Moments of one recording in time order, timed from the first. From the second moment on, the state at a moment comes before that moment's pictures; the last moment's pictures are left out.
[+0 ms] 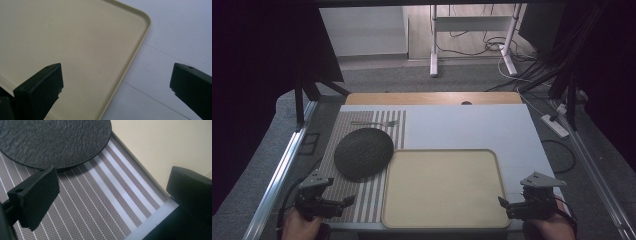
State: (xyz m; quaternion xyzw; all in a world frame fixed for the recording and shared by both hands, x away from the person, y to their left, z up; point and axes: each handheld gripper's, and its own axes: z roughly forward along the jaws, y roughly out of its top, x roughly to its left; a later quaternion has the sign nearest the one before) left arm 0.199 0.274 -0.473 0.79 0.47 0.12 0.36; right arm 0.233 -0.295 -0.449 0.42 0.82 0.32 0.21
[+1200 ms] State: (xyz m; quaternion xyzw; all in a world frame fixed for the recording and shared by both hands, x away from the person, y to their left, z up) left arm 0.250 0.281 -0.483 0.79 0.48 0.10 0.37; right arm 0.234 -0.293 -0.451 0.42 0.83 0.31 0.20
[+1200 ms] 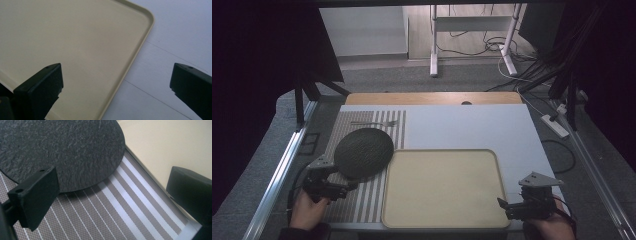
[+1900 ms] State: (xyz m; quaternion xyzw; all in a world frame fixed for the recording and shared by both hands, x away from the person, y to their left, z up) left arm 0.303 0.284 -0.483 0.78 0.49 0.09 0.37; right arm 0.234 -0.293 -0.451 0.42 0.83 0.31 0.20
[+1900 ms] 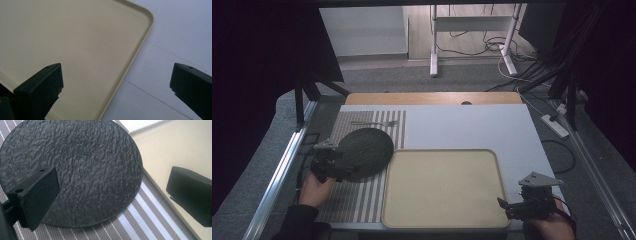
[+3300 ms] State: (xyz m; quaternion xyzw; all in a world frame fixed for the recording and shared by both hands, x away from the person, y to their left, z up) left arm 0.412 0.267 -0.496 0.79 0.51 0.08 0.33; right arm 0.235 -0.294 -0.451 0.42 0.83 0.31 0.20
